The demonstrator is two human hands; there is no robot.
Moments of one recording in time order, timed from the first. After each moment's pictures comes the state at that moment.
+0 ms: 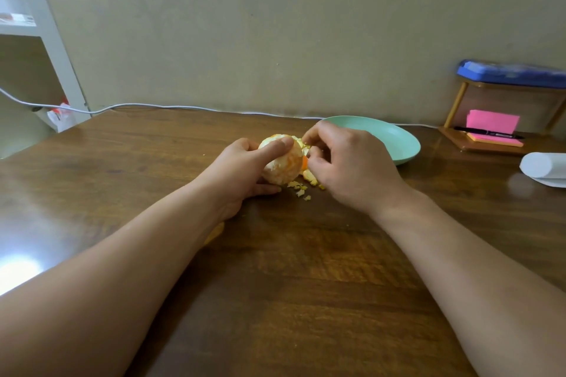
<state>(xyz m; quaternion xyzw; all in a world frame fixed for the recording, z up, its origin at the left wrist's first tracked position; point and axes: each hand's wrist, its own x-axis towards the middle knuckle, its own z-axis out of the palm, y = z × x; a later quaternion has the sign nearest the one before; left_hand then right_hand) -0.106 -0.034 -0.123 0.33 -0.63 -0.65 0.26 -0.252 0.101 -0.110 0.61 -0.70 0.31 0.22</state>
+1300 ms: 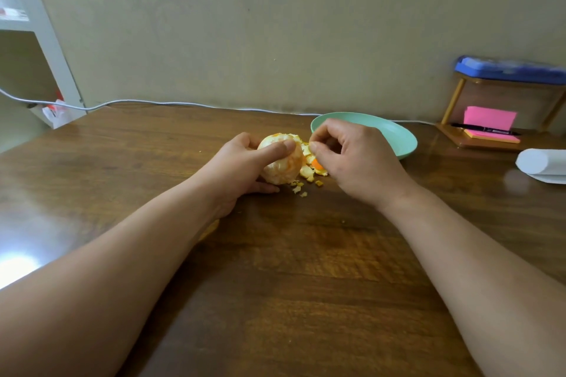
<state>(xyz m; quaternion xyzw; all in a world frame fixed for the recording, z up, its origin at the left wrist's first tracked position) -0.107 -0.032 -0.125 0.32 -0.67 -0.62 0.26 -0.268 0.107 -0.111 0.58 -0.71 0.38 0.11</state>
